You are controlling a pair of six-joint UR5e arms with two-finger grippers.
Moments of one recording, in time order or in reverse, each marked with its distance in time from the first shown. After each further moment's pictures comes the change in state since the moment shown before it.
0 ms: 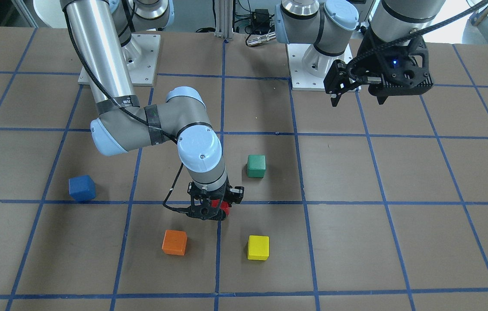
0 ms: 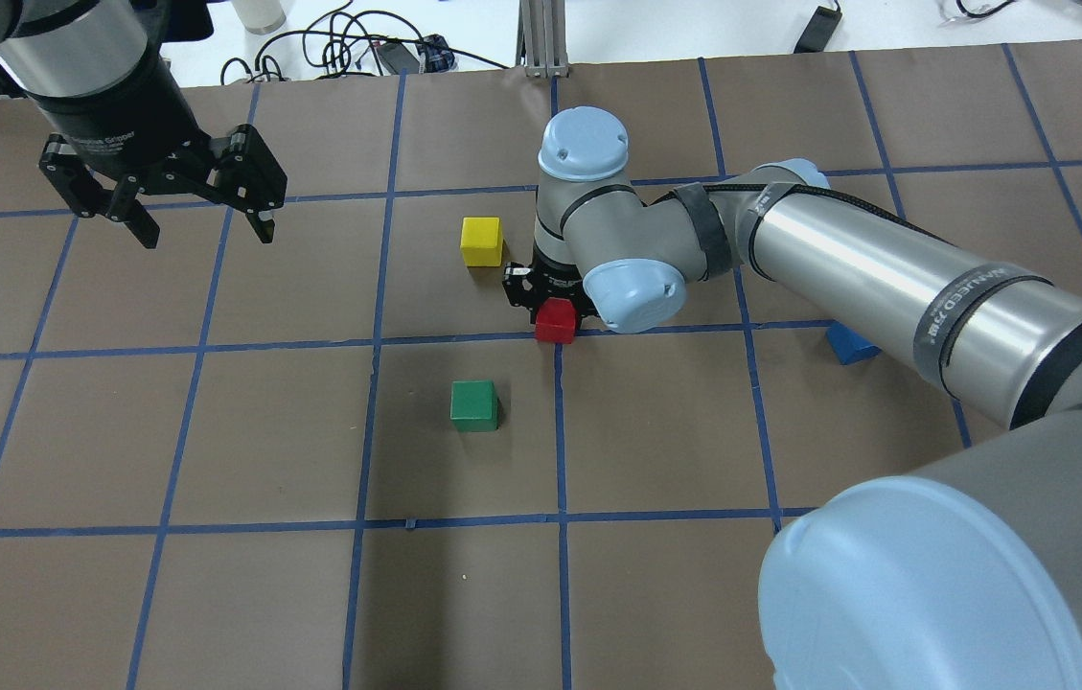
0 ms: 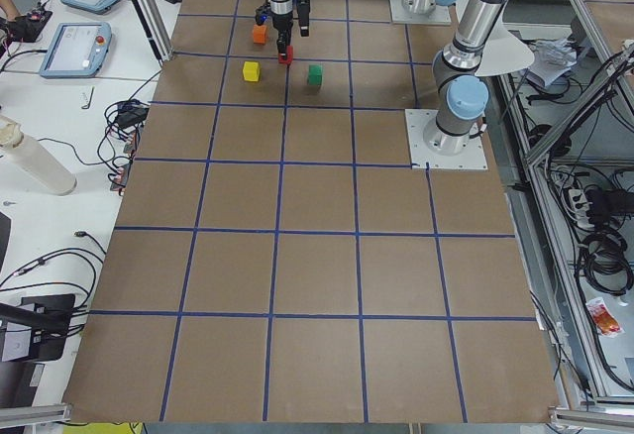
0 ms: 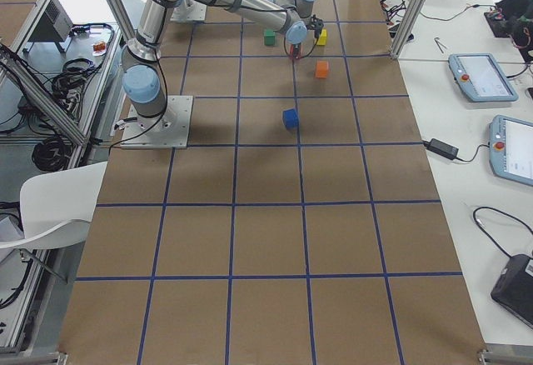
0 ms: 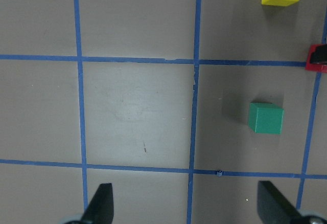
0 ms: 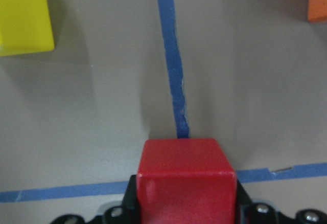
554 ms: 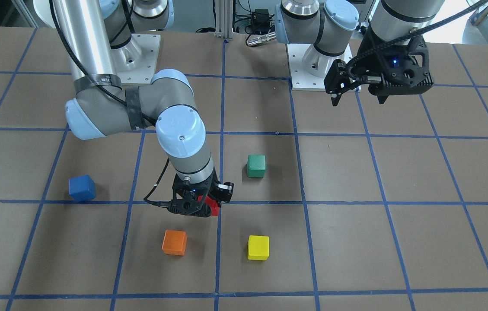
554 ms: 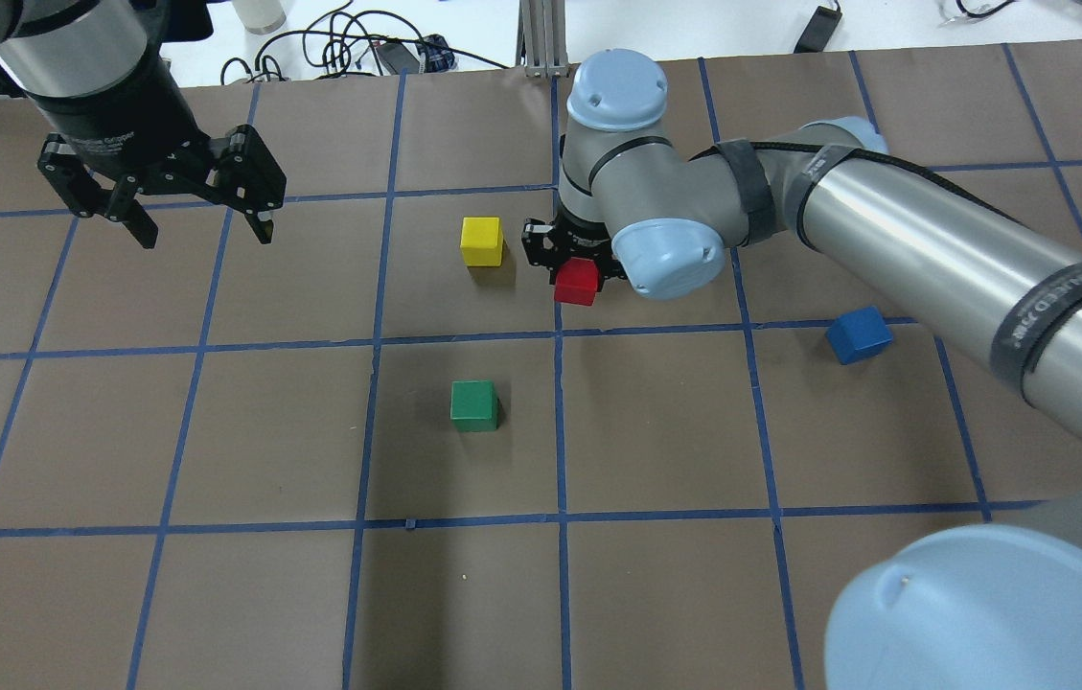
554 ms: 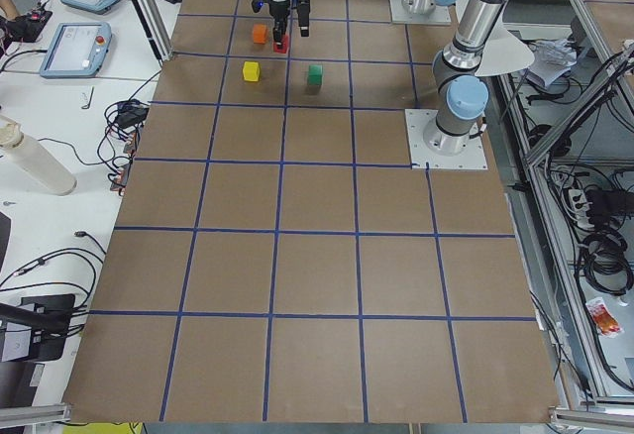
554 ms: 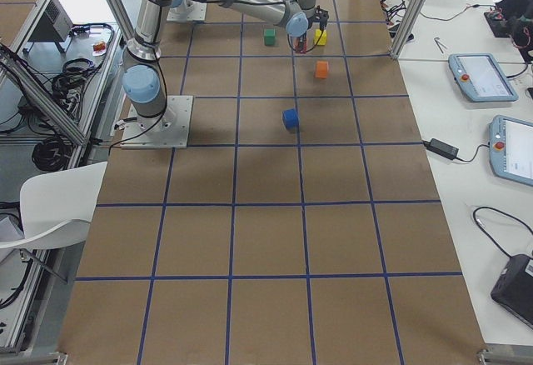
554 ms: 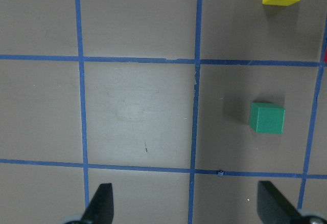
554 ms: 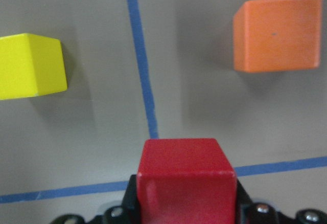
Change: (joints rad) left arm -0.002 0.001 0.000 -0.001 0.005 -0.003; right arm -0.066 -0.101 -0.018 0.073 -0.020 -0.028
